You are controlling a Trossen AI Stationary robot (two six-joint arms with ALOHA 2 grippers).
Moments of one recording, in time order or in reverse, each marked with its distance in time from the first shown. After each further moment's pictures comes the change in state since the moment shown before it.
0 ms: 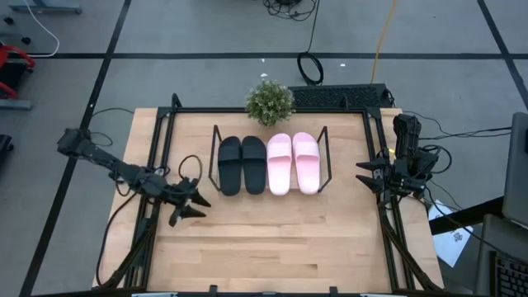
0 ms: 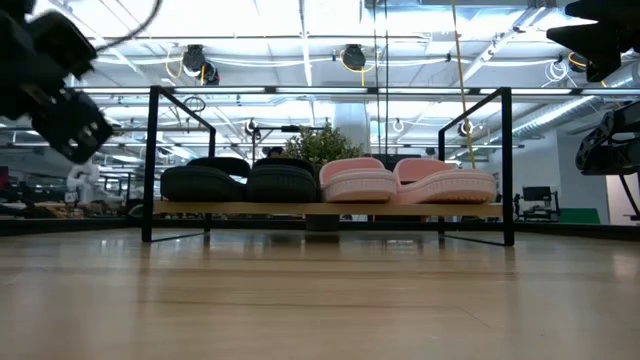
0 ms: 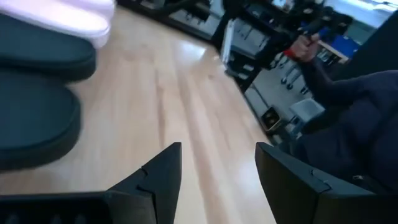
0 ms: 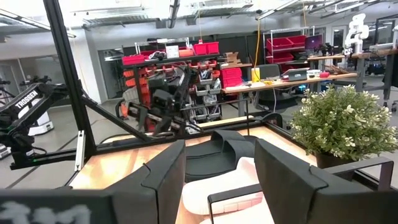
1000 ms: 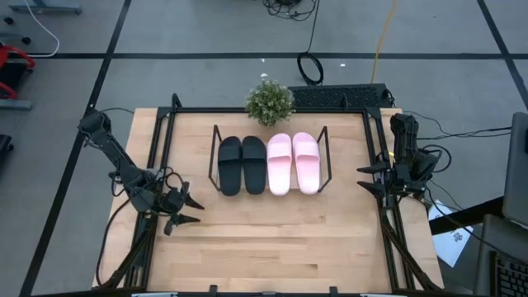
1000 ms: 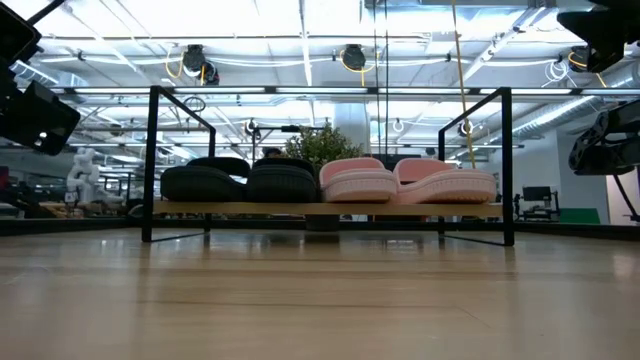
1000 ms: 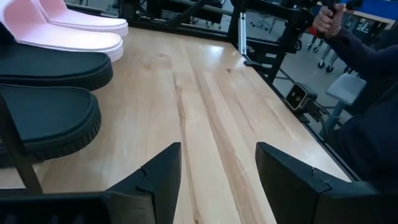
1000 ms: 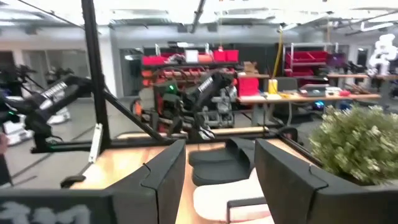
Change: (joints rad) left arm -0.440 0.002 -0.030 -0.023 -0.537 0.102; right arm 0.048 0.000 0.000 -0.064 -0.060 -0.019
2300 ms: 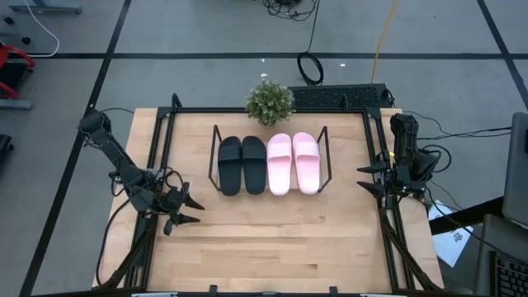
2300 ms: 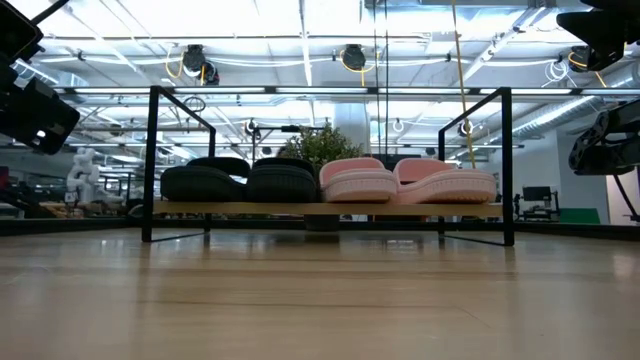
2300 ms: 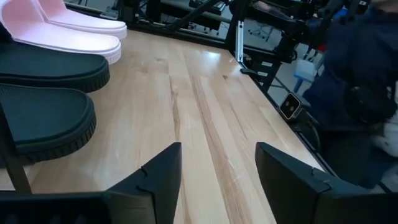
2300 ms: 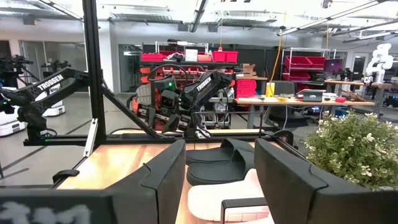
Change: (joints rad) left arm 0.000 0.000 0.000 0.029 0.001 -0.029; right arm 0.000 0.000 0.000 -0.005 0.008 -0.045
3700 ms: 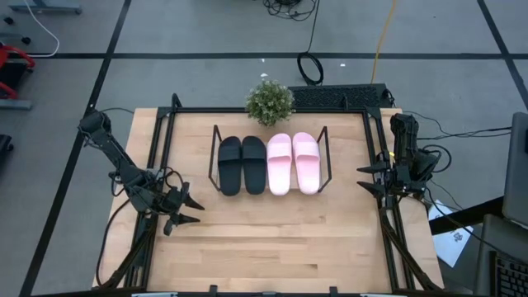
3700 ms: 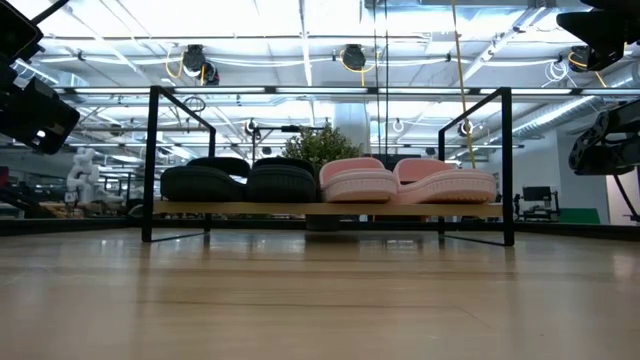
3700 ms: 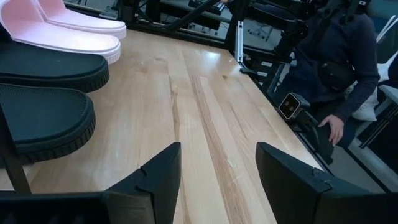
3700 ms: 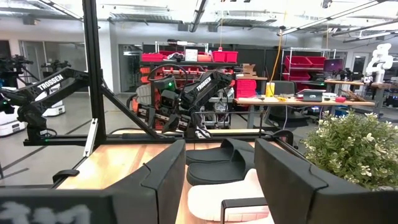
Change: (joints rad) left arm 0.000 0.000 0.000 0.000 0.002 0.000; right arm 0.000 0.000 0.000 0.000 0.000 0.000
